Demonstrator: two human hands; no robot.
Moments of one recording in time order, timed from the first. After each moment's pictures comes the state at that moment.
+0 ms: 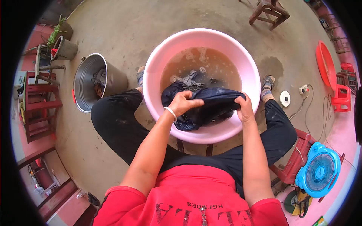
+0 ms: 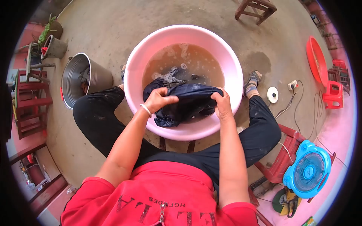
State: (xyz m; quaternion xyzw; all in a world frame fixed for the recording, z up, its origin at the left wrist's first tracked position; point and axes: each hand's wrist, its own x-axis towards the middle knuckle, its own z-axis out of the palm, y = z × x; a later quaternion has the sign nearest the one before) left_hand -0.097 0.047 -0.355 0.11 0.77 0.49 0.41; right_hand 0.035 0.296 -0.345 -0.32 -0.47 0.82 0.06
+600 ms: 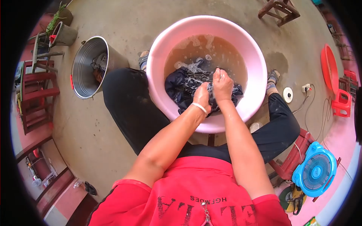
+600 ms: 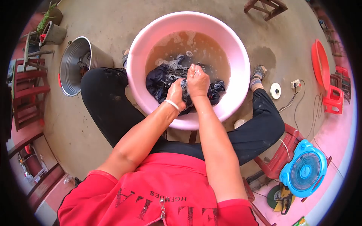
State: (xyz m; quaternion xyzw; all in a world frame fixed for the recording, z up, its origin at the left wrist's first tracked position) left_hand -0.040 0.110 -0.359 -0.33 0.33 0.80 0.38; right_hand -0.044 0.193 -0.353 -0.28 -0.88 0.35 0.18
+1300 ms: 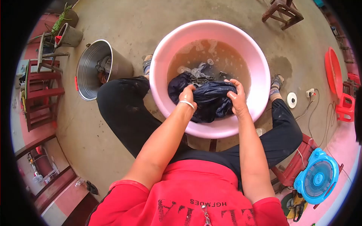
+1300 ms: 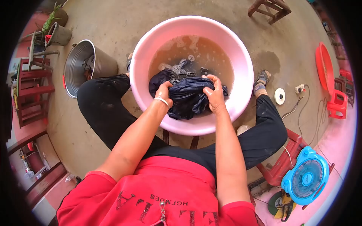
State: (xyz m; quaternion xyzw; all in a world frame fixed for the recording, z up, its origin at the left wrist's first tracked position) left_hand -0.084 0.069 -0.407 -0.51 0.40 0.70 0.31; right_hand 0.009 0.246 -0.367 -0.29 -0.53 0.79 0.05
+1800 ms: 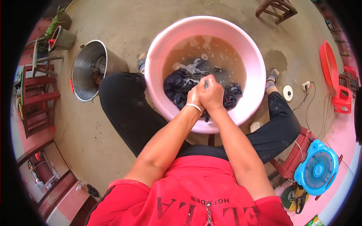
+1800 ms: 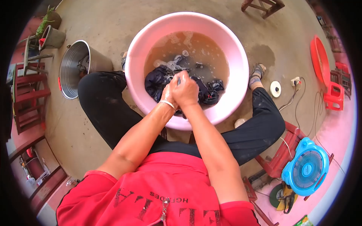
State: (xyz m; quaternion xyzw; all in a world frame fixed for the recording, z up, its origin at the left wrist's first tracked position) left_hand -0.047 0.090 -0.380 -0.26 0.48 0.73 0.41; right_hand -0.027 0.159 -0.334 -0.24 -0.88 0.39 0.14
